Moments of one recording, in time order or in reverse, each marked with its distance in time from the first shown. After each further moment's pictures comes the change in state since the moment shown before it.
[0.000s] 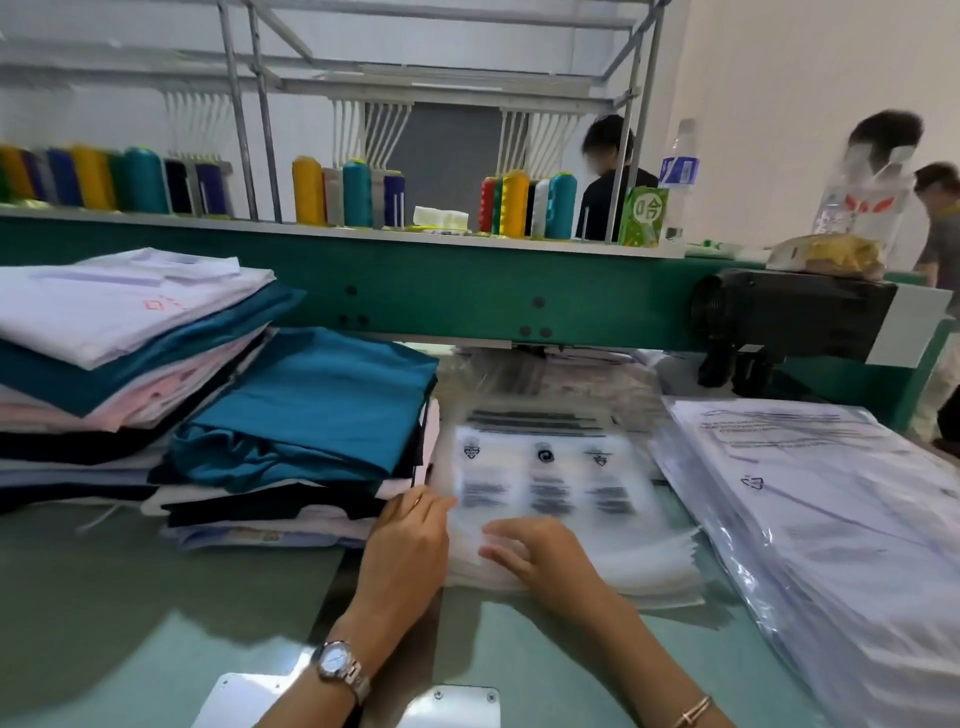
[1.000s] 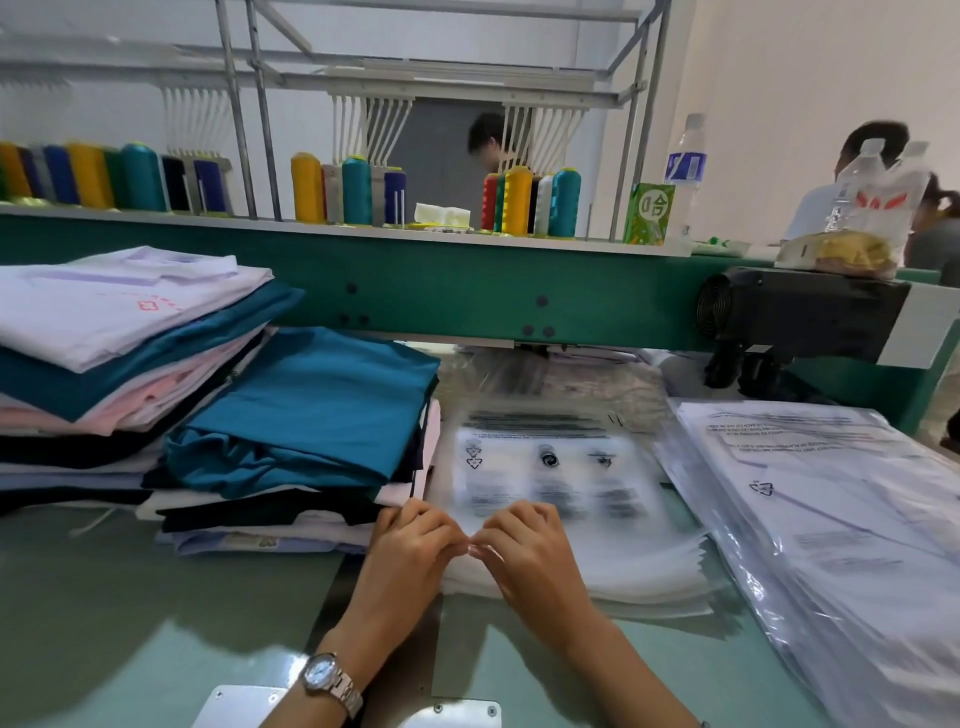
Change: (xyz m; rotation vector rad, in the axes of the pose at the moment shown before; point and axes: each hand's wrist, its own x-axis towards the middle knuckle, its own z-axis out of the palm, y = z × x) left_hand -0.001 -0.010 0.003 -0.130 0.035 0.094; right_hand 0.002 -0.032 0.001 -0.331 0.367 -0.354
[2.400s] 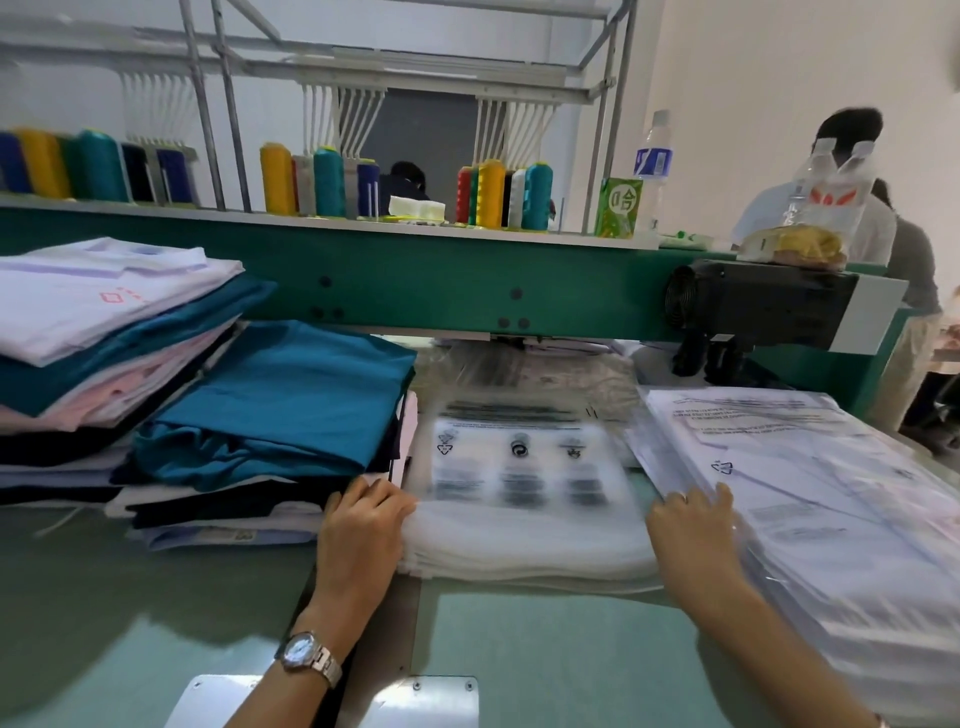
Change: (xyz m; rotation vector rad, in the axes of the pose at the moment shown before) left_hand 0.001 -0.008 -0.005 0.181 0.110 -0.175; right_hand -0.040 0.080 -0.117 -0.827 -0.897 0.605
